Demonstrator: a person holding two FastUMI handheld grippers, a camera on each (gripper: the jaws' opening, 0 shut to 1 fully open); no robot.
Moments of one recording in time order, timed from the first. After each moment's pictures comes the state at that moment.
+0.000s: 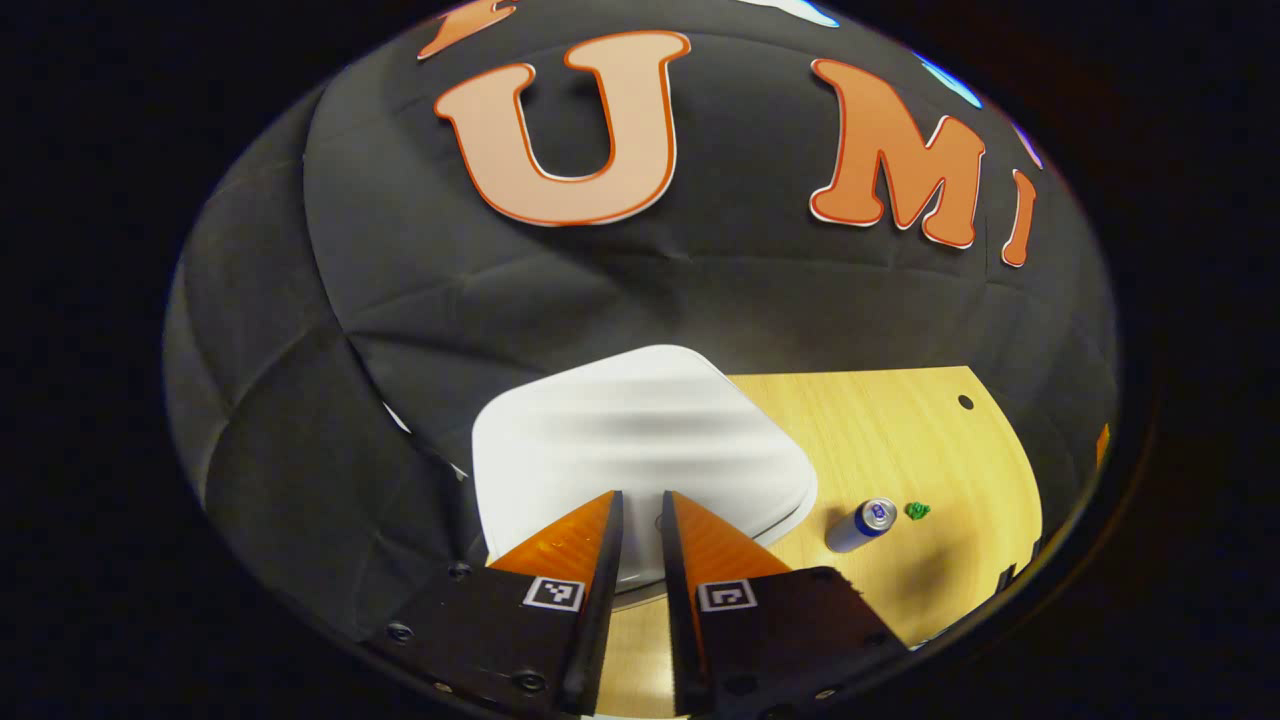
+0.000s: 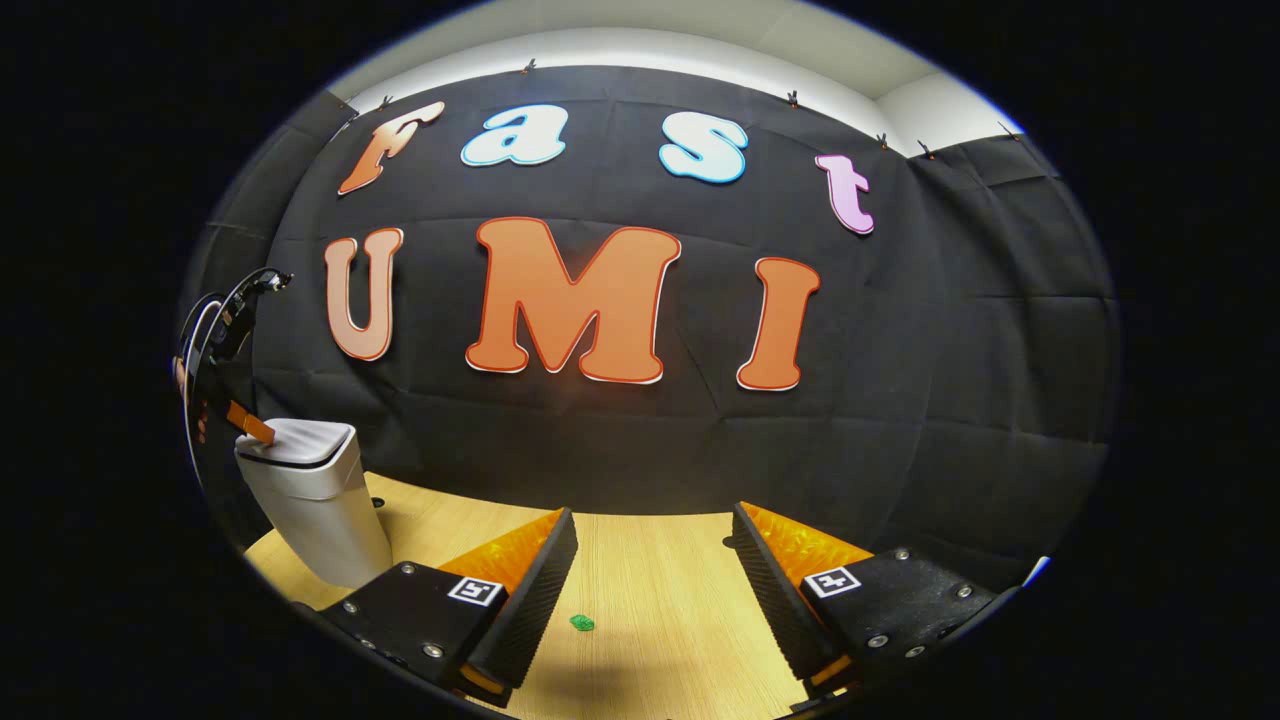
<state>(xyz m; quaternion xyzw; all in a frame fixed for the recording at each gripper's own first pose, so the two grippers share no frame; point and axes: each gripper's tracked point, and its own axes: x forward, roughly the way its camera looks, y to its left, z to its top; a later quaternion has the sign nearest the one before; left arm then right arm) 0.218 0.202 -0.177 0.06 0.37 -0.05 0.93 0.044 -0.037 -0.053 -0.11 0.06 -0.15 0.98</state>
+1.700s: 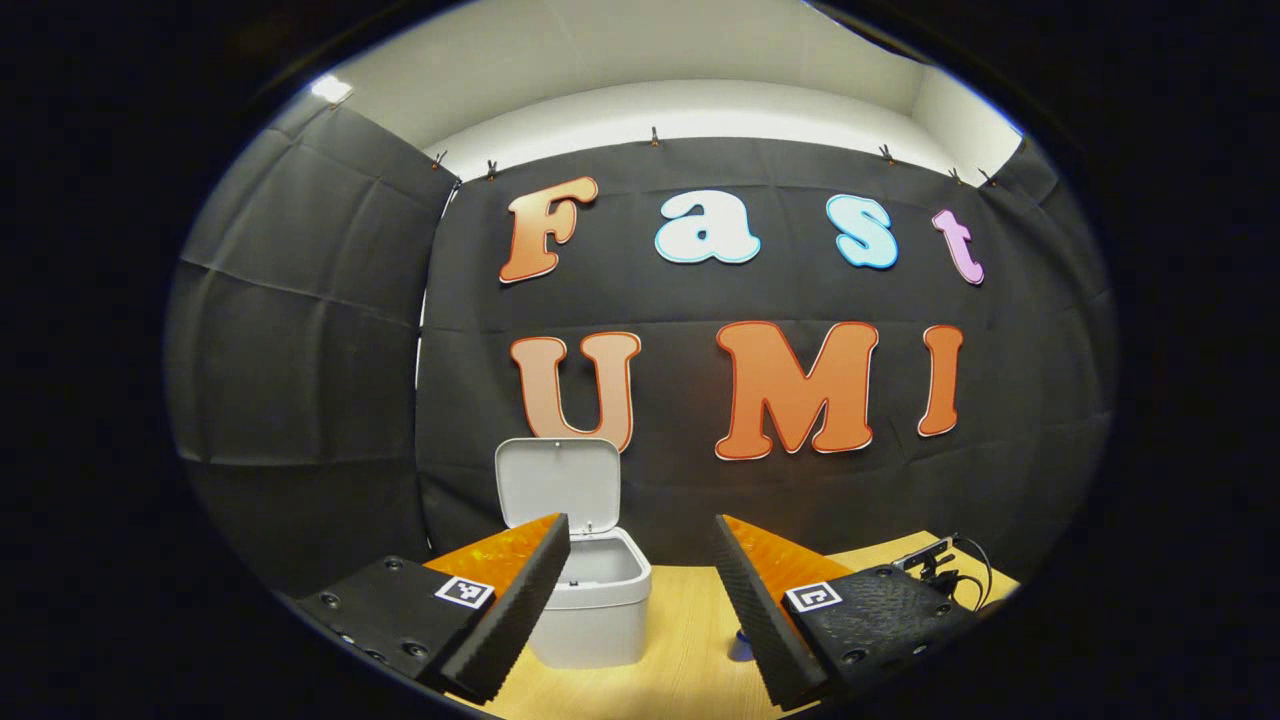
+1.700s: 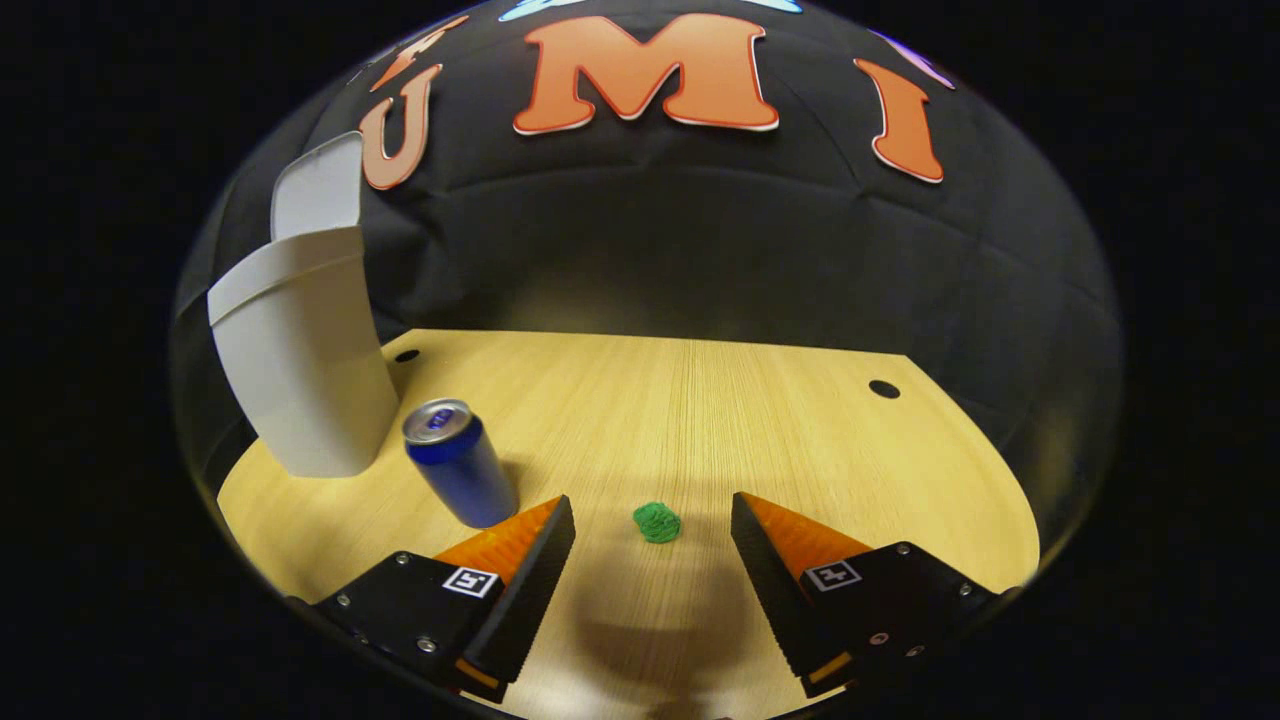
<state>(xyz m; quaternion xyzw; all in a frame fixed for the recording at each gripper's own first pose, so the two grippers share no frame) 0.012 0.094 0.013 0.01 0.02 0.00 1.00 0.147 -0.047 -0.373 -0.05 0.28 -0.04 0.96</state>
